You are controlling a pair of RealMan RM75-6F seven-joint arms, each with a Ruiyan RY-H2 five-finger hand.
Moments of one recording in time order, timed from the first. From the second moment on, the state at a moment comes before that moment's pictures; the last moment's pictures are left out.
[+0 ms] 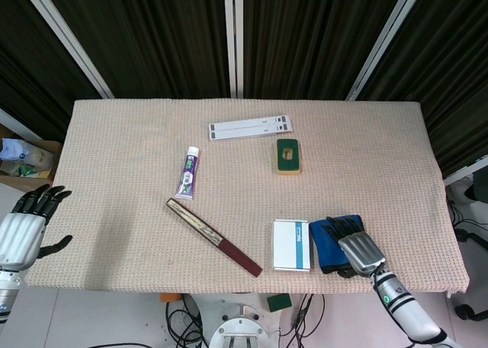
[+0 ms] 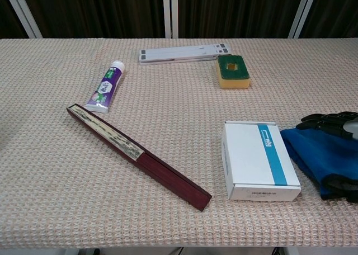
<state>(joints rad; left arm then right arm) -0.11 -1.01 -0.02 -1.68 1.59 1.51 0.05 0.35 -1.25 -0.03 -1.76 -1.39 0.97 -0.39</state>
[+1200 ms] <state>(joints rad) -0.11 -1.01 -0.01 -1.66 1.58 1.49 0.02 0.37 -1.24 0.00 -1.76 -1.49 1.14 -0.40</state>
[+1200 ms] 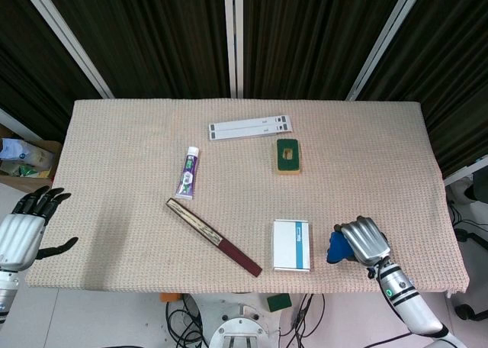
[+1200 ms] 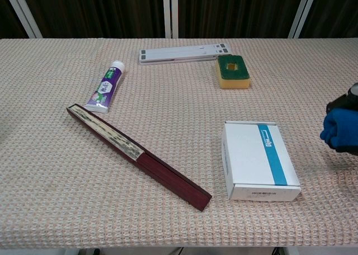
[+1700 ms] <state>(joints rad) -0.10 -1.01 -0.02 -1.64 1.57 1.51 0.03 0.73 -1.44 0.29 -1.71 -1.31 0.98 -0.62</state>
